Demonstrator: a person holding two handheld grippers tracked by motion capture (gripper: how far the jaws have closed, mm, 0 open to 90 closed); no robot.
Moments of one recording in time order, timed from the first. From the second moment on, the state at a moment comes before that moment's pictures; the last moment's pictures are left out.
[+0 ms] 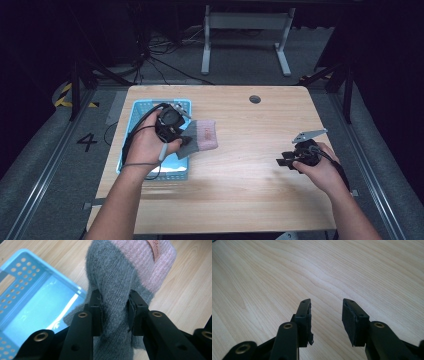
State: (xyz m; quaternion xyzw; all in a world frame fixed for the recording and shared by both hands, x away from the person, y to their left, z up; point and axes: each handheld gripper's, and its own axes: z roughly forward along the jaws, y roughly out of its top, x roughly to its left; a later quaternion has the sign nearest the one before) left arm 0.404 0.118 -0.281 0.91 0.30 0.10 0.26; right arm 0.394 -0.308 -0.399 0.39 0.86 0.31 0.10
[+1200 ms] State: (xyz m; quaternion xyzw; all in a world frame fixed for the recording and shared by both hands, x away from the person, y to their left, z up) left arm 0.460 0.189 -0.340 0.91 0.36 0.07 0.22; right arm 0.385 -0.308 -0.402 0.40 0.86 0.30 0.11
